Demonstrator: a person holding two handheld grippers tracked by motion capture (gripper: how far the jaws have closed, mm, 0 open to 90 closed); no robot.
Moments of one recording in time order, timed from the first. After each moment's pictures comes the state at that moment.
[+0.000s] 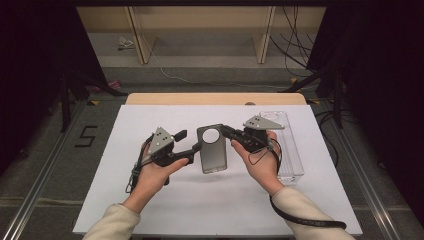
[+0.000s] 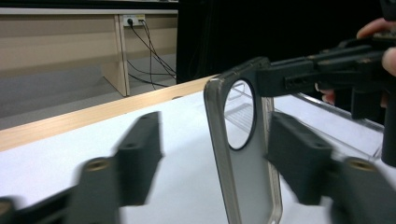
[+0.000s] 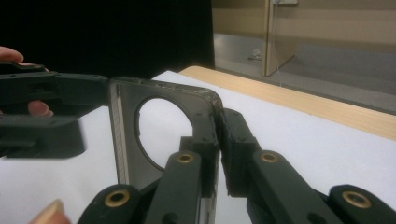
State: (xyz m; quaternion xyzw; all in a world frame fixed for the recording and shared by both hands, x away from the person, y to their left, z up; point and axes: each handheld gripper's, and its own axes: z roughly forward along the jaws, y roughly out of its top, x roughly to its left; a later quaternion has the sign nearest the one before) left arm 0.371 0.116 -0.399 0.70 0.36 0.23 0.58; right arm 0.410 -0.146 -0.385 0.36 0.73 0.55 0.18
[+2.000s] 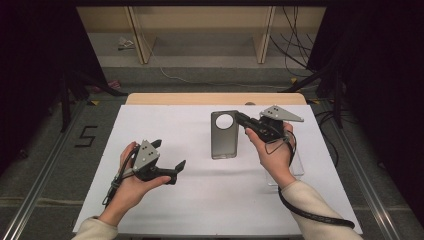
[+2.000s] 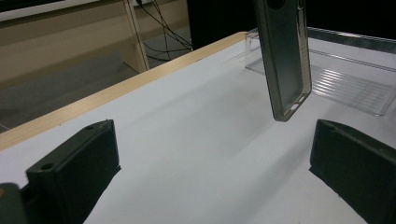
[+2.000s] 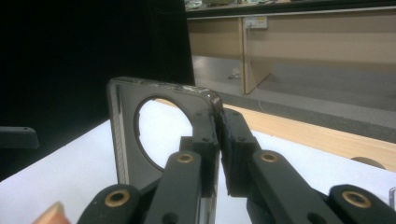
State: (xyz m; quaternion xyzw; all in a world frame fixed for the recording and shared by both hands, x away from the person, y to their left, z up) left arm 0.347 0.159 -0.414 0.75 0.33 0.27 0.51; right arm 0.420 -0.178 -0.362 0.39 0.69 0.57 0.21
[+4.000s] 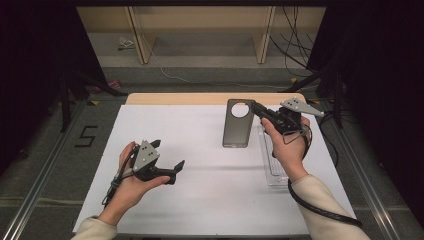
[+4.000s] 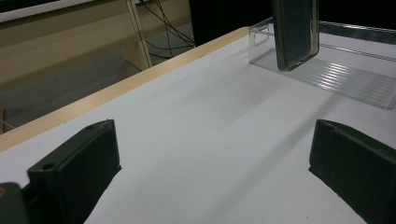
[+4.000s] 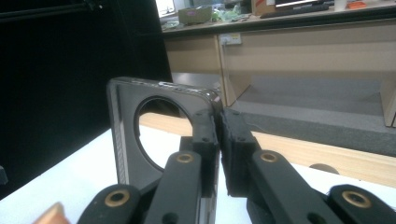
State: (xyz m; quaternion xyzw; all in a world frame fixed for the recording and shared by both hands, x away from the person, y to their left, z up) left arm 0.348 0.161 -0.416 0.75 0.33 0.28 0.50; right arm 0.428 -0.213 -0.345 0.42 0.65 0.58 0.24
